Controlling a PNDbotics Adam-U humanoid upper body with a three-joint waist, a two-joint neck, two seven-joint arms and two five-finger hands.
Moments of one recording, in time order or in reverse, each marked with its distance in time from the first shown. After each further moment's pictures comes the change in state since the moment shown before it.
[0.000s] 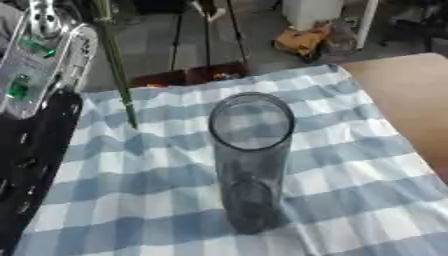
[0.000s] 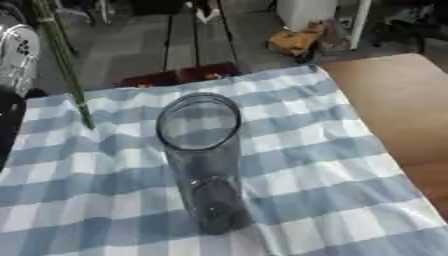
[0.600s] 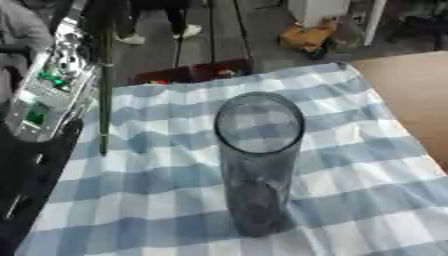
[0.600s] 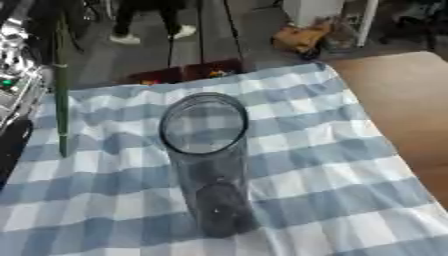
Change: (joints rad) left arm 0.070 0.036 -0.026 0.050 -0.148 0.035 -0.147; right arm 0.000 0.000 -0.006 0.000 0.004 -0.008 0.008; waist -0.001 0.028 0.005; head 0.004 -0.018
